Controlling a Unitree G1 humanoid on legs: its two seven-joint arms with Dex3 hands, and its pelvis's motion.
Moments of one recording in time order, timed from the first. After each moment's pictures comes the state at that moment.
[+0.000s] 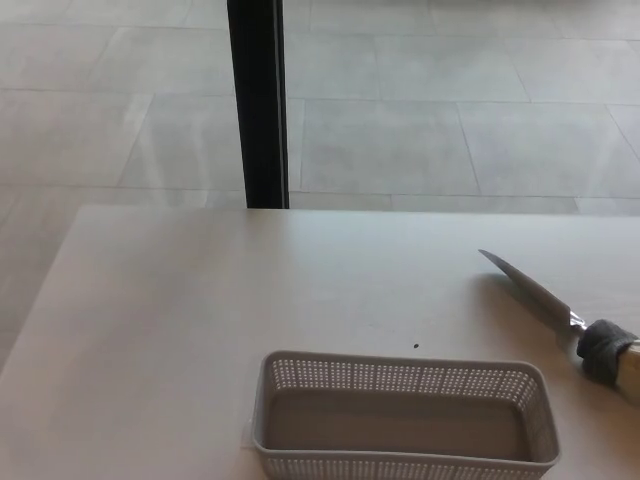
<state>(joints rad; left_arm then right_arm) 0.20 0.58 0.25 1.27 -0.01 -0.05 -0.17 0.29 -0.50 -0.59 1.07 0.08 -0.12 0.05</state>
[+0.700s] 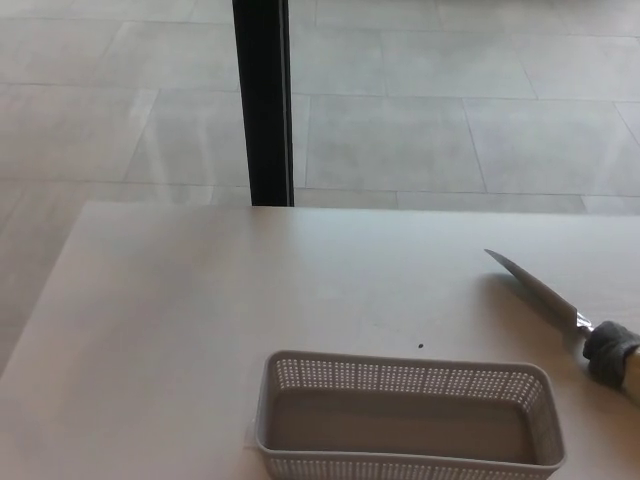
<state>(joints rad) 0.19 0.58 0.26 1.30 -0.02 -0.06 -0.20 -0.05 -0.75 -0.77 0.52 0.21 -0.10 0.08</state>
